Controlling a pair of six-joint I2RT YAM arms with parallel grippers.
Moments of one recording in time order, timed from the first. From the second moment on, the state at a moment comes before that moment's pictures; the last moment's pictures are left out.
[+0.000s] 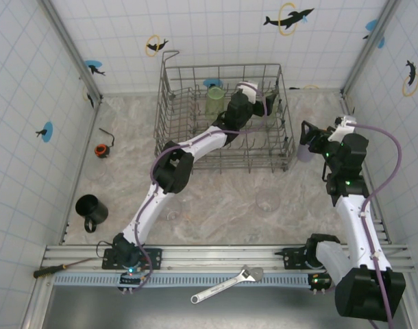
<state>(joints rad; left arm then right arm) -0.74 2.58 2.17 0.36 0.00 -0.24 -0.07 0.89 0.67 0.02 -0.24 0.34</state>
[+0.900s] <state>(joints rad) -0.81 1.68 1.34 0.34 -0.09 -0.24 -0.03 1.10 0.99 -0.46 -0.11 0.32</state>
